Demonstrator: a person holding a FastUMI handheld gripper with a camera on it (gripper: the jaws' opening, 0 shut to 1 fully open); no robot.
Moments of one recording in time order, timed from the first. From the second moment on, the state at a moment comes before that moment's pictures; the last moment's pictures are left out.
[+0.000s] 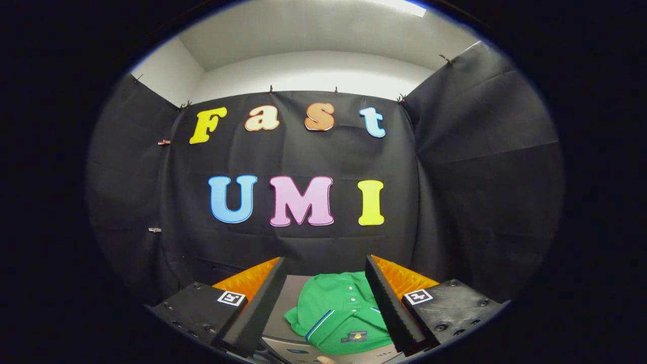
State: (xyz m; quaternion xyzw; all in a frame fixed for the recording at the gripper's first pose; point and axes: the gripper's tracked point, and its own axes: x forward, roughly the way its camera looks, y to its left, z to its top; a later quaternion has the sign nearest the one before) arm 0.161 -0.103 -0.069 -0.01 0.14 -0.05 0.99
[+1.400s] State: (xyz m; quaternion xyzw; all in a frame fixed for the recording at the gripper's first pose) arm 0.237 -0.195 -0.295 -0.02 0.48 -0.13 0.87
